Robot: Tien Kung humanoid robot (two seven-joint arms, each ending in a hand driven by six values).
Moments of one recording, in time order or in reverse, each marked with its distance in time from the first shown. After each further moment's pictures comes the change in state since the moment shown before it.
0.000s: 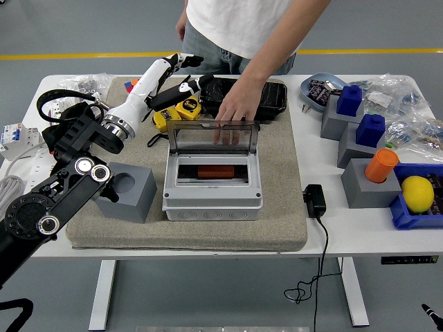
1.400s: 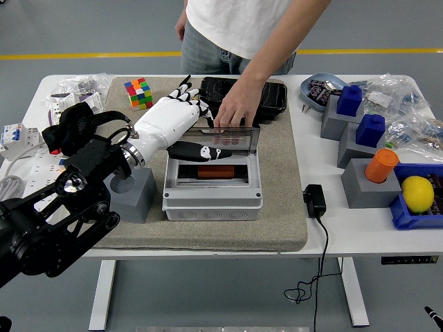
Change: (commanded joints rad) left arm 0.040 0.083 0.140 -0.162 0.719 -0.083 0.040; right arm -0.006 -0.005 0.001 -0.002 0.002 -0.001 0.002
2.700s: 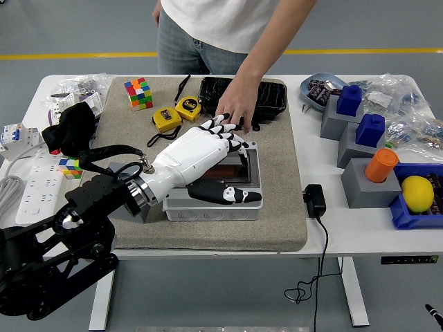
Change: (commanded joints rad) left arm 0.110 0.037 0.017 -0.323 -0.198 0.023 -0.063; right arm 0.005 0.000 0.015 0.000 -0.013 0.002 -0.001
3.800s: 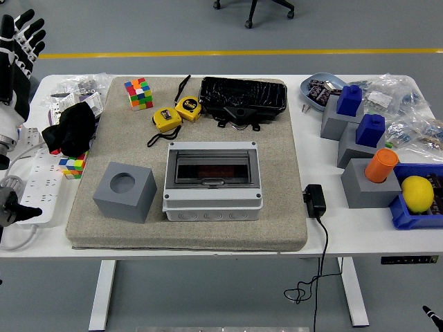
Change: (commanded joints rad) left arm 0.260 -0.105 -0.749 0.189 -0.756 0.112 -0.098; right arm -0.004 0.008 -0.010 -0.001 0.006 -0.010 0.007
